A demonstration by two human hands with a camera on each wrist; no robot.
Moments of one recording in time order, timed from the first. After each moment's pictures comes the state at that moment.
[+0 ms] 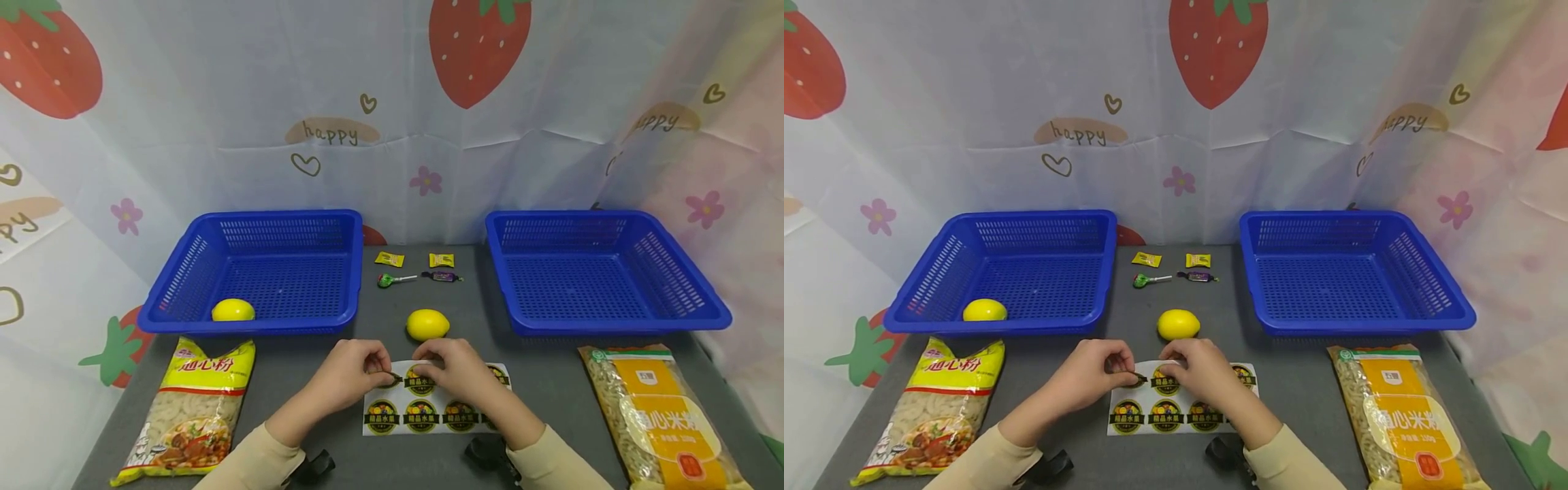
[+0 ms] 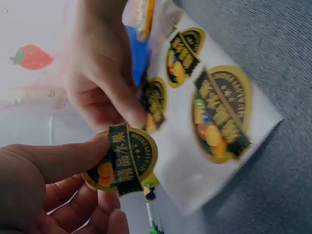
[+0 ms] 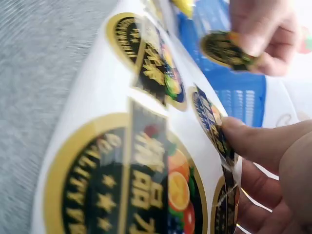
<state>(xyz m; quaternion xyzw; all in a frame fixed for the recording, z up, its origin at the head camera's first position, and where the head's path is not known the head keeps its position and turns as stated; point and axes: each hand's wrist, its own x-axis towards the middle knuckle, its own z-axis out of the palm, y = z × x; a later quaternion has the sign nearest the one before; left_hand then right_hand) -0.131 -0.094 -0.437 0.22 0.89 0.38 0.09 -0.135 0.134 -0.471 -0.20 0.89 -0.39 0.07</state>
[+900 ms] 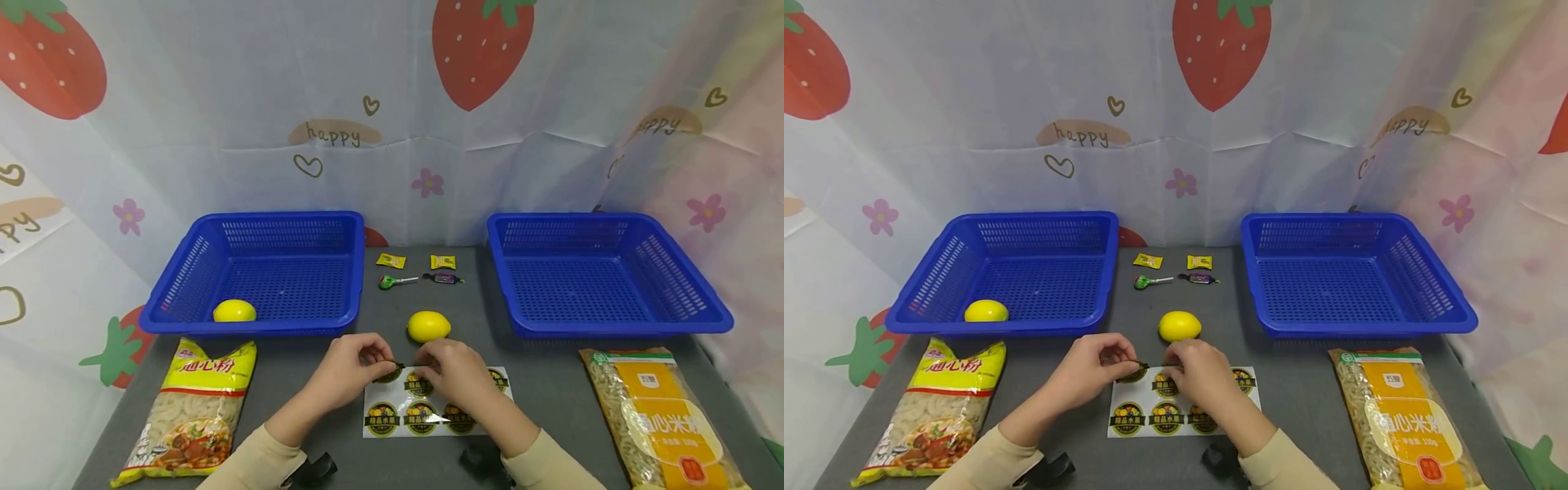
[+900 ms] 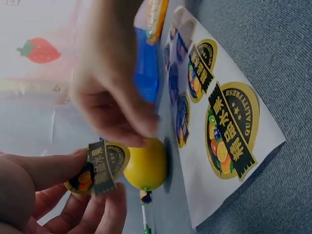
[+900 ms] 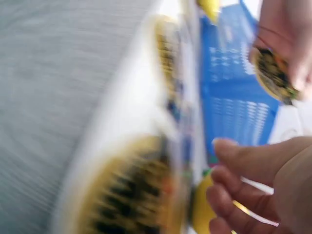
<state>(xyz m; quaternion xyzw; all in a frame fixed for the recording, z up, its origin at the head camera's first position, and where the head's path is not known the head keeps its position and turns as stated) -0.132 -0.097 -0.439 0.18 0.86 0.47 0.08 -0.128 0.124 -0.472 -0.20 0.94 -0.27 -0.05</state>
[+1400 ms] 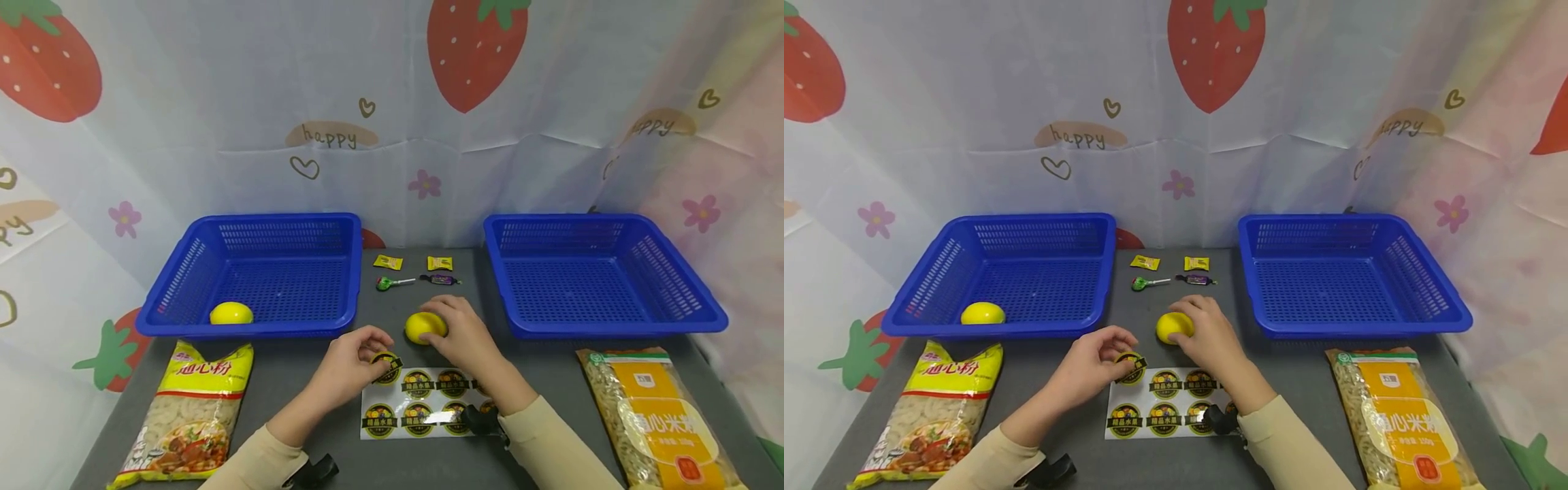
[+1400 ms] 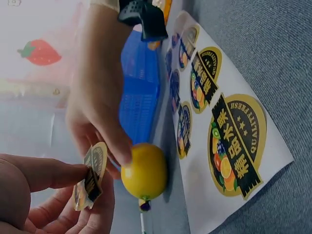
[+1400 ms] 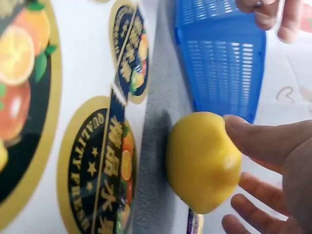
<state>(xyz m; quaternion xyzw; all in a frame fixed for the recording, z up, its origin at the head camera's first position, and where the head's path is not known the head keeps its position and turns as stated) -0.135 -0.090 -0.438 0.14 0.85 0.50 0.08 -0.174 0.142 -0.461 -0.17 0.93 -0.30 -0.08</state>
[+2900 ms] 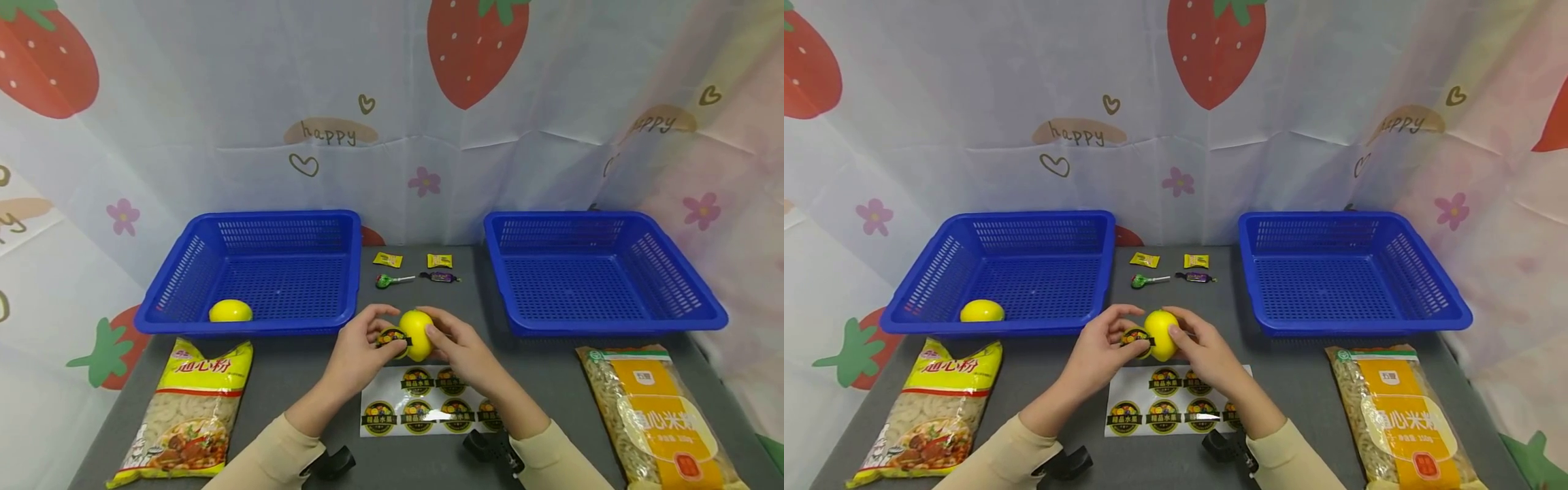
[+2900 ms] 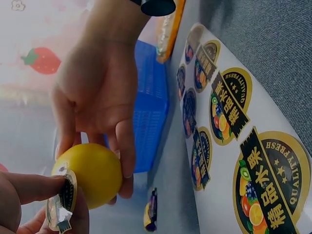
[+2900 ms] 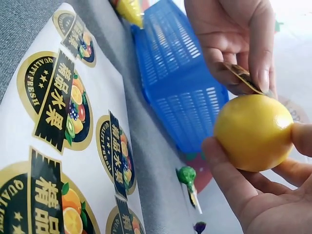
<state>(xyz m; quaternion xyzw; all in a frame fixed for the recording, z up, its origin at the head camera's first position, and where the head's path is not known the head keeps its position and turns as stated) -0.138 -0.068 -0.430 0.11 0.81 0.58 0.03 -0.145 0.144 -0.453 -0.14 0.73 -0.65 0.15</state>
